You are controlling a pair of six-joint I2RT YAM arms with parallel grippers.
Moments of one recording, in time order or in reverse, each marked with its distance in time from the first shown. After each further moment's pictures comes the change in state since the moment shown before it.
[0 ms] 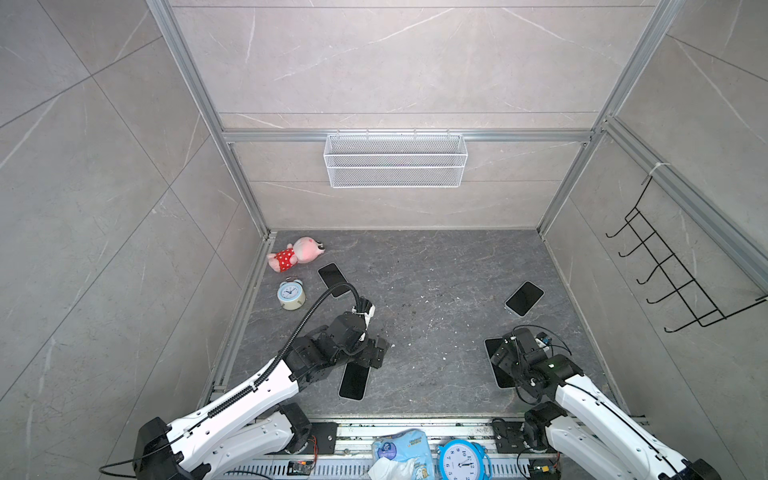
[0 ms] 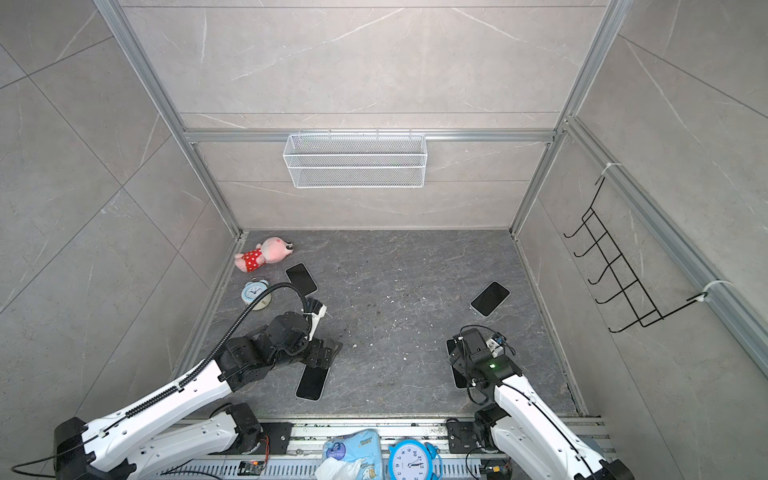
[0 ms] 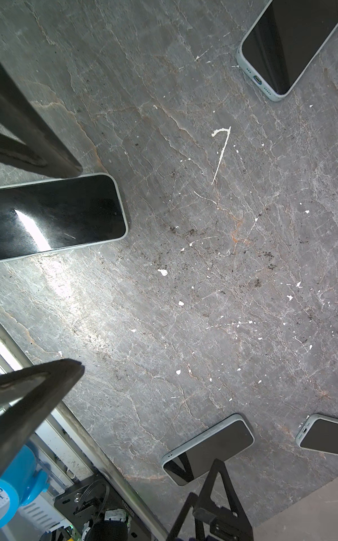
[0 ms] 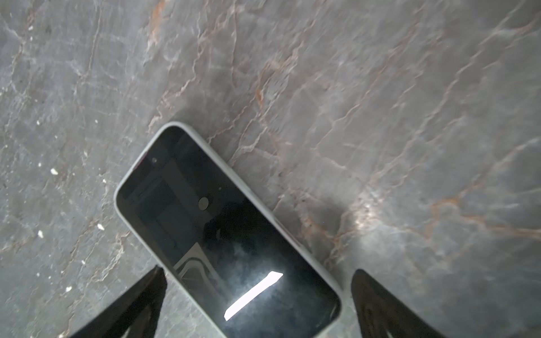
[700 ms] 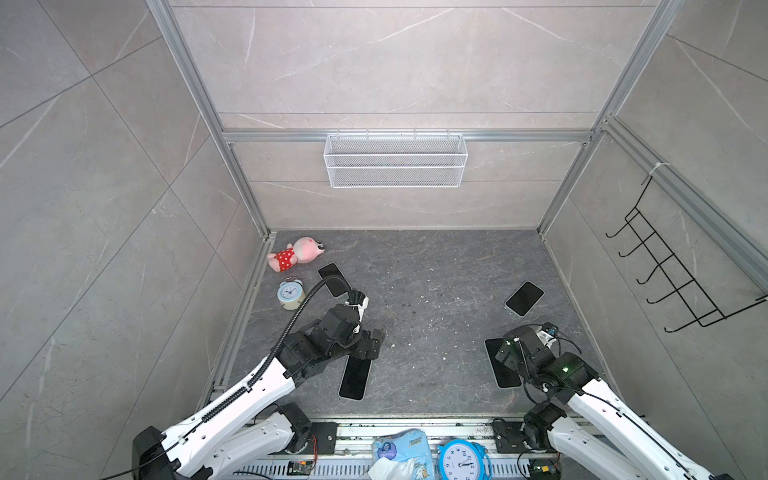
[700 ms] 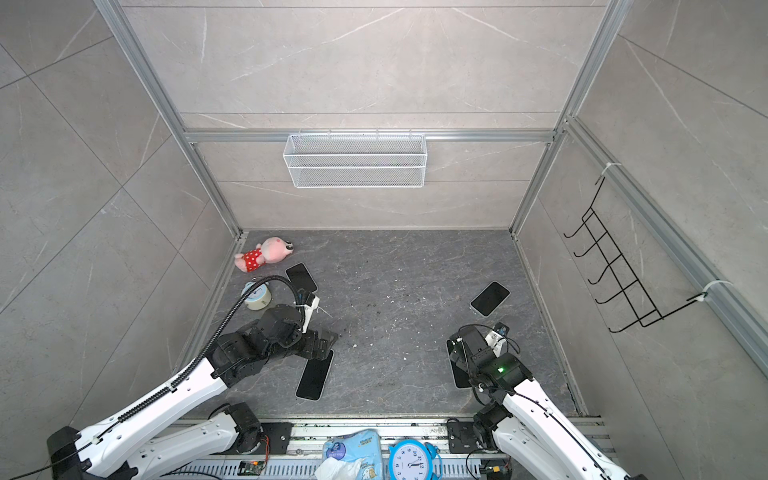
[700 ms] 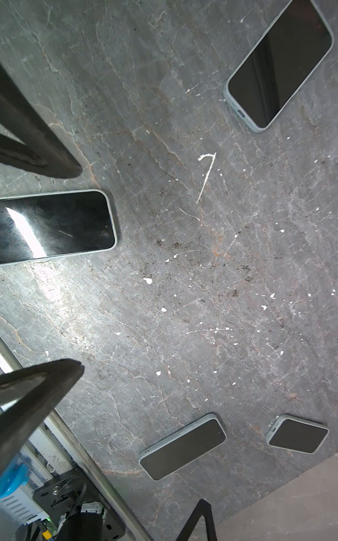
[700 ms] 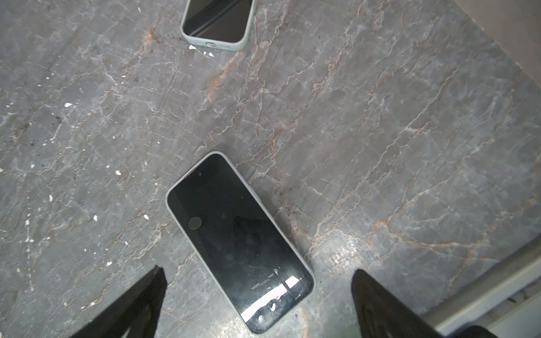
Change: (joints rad) left arm 0.060 -0.010 0.045 -0.028 0.008 0.000; right arm 0.137 -0.069 0.160 -0.211 0.200 -0.015
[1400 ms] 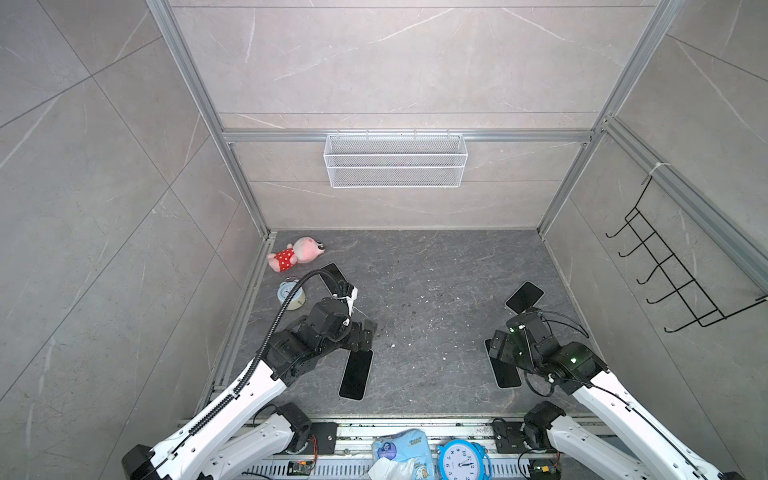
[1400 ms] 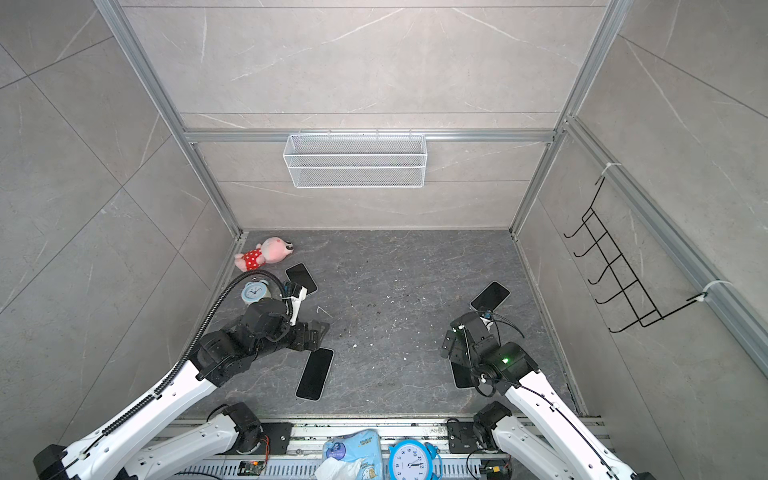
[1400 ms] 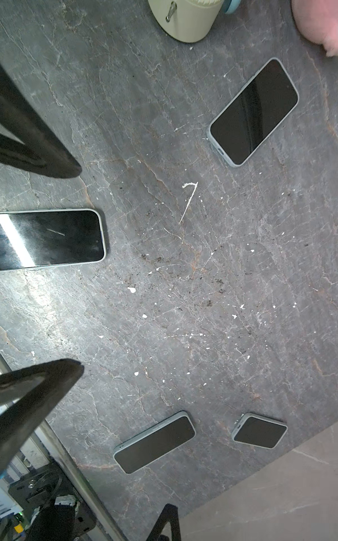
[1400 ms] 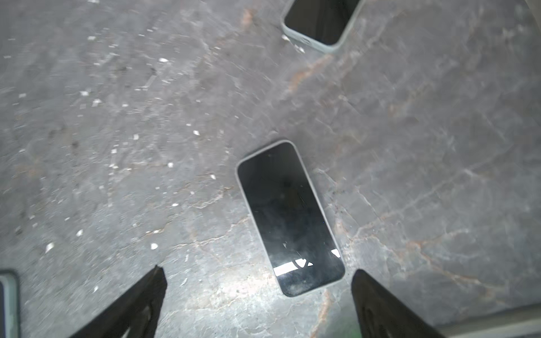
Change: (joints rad) left arm 0.067 -0.033 0.072 -0.055 -0.009 0.026; right arm 0.005 0.043 0.149 -0.022 -0.153 -0.220
